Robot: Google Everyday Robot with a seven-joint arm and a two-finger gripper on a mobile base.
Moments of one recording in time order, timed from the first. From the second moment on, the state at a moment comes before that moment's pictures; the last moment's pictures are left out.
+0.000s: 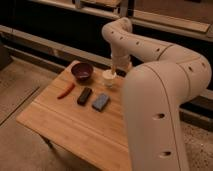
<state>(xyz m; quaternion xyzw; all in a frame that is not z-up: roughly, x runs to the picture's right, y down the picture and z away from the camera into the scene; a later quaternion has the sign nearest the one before) 0.102 -0.077 0.802 -0.12 0.31 0.77 0.54</state>
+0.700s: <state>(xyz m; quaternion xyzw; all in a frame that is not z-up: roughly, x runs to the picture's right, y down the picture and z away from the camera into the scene) 0.094 -0.078 0.815 -0.13 0.30 0.77 0.55</state>
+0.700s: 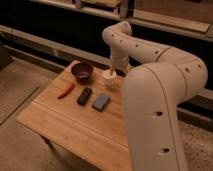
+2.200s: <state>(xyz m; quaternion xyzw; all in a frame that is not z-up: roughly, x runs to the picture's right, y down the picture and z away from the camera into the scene) 0.085 -0.088 0.859 -0.14 0.30 0.80 0.49</state>
